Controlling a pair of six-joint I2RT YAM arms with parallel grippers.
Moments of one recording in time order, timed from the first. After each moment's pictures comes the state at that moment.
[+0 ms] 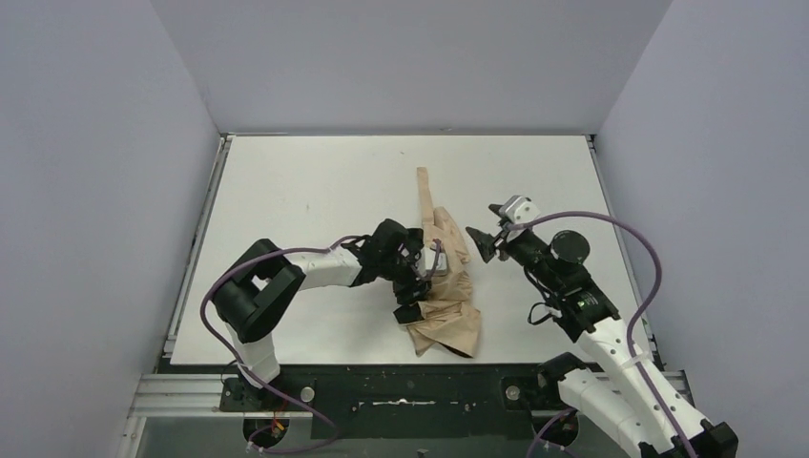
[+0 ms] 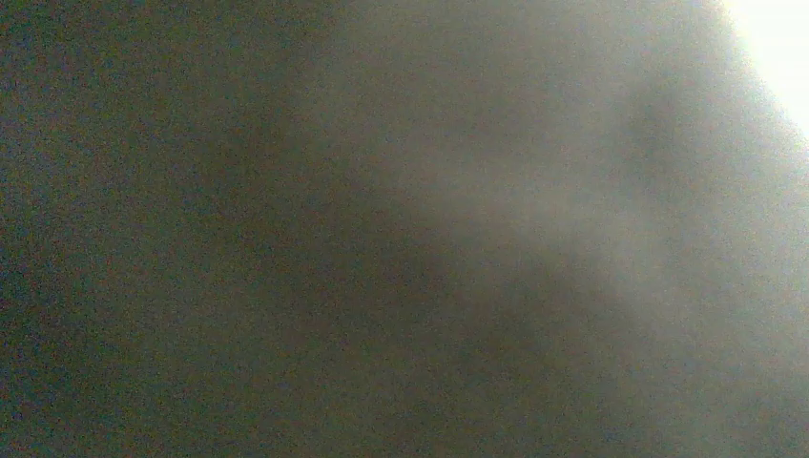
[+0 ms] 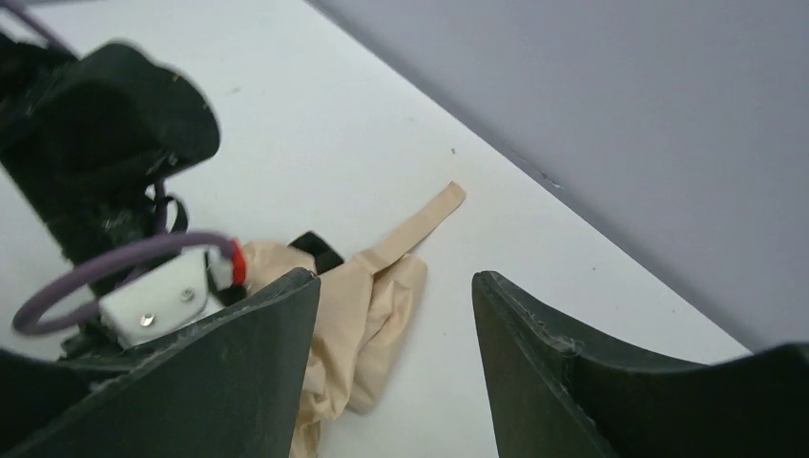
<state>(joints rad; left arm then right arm) -0.78 1.81 0.94 0.03 0.60 0.49 0.44 0.75 0.59 0.09 -0.32 -0.35</state>
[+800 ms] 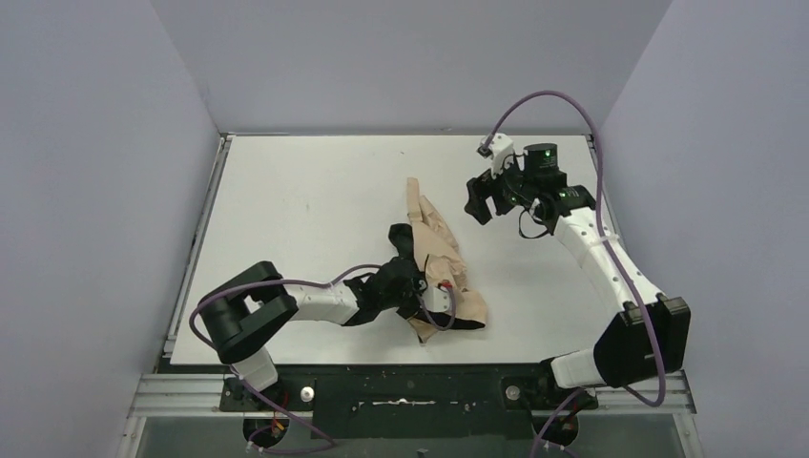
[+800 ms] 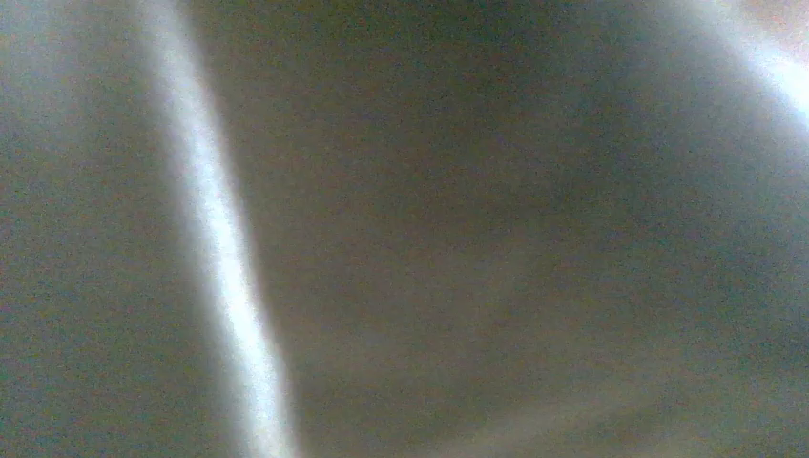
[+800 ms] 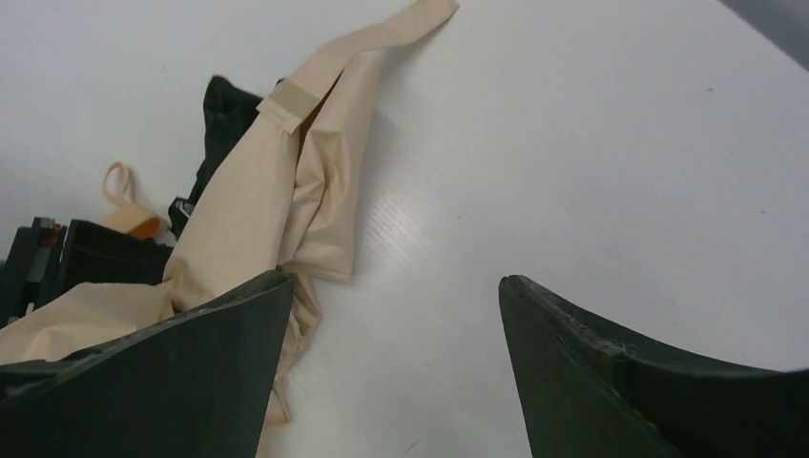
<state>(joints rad) -1.00 1.69 0.73 0.29 0.00 0.74 0.24 1.35 1.20 -0.46 -0.39 -0.29</state>
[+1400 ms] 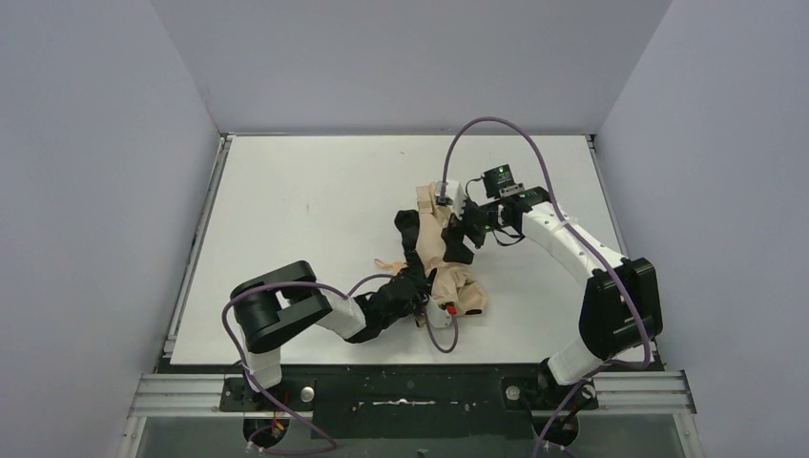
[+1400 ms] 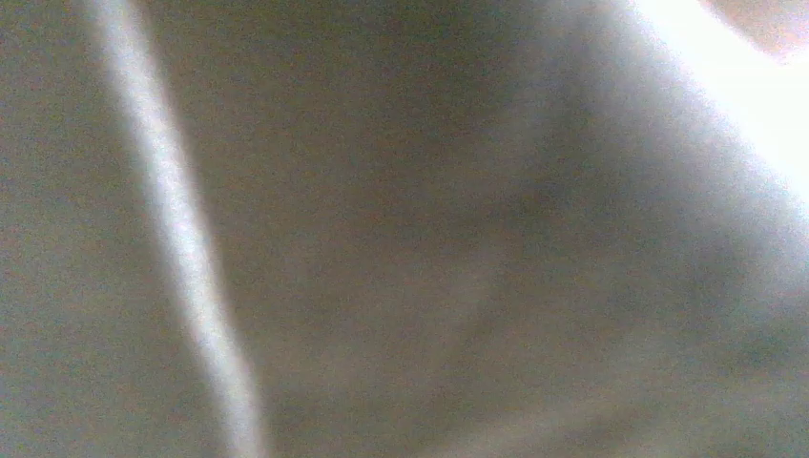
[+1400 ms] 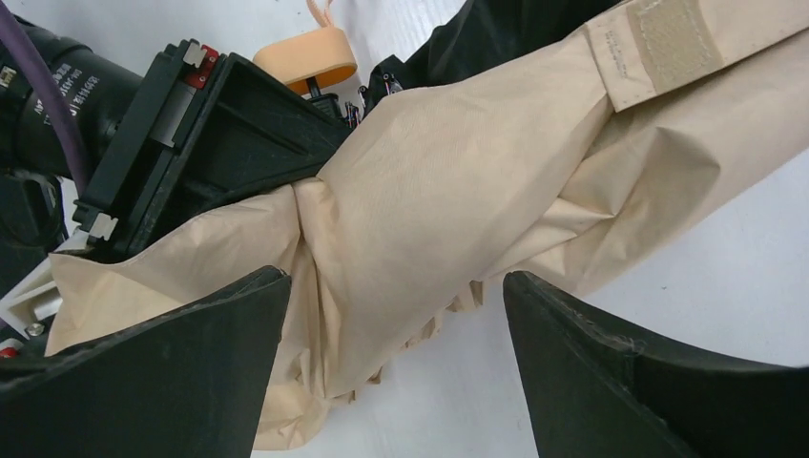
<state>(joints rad) -1.08 1.85 0.61 0.79 -0.29 1.14 0.37 1.57 1.21 -0.68 -0.67 -0.67</state>
